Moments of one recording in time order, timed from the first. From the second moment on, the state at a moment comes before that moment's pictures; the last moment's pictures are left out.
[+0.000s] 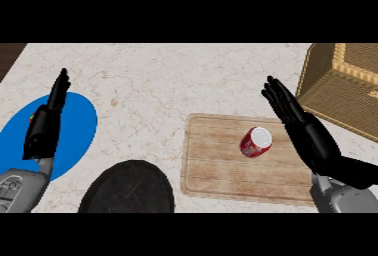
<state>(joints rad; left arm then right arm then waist) -0.23 0.50 -0.20 -1.40 0.04 0.36 -0.14 -0.20 -0.31 0.23 -1.68 -0.21 0.06 -0.11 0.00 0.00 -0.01</state>
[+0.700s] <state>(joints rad) -0.23 0.45 -0.14 -1.34 0.27 0.19 0.10 -0.43 -0.33 0.27 -1.58 0.00 0.15 -0.32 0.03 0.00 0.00</state>
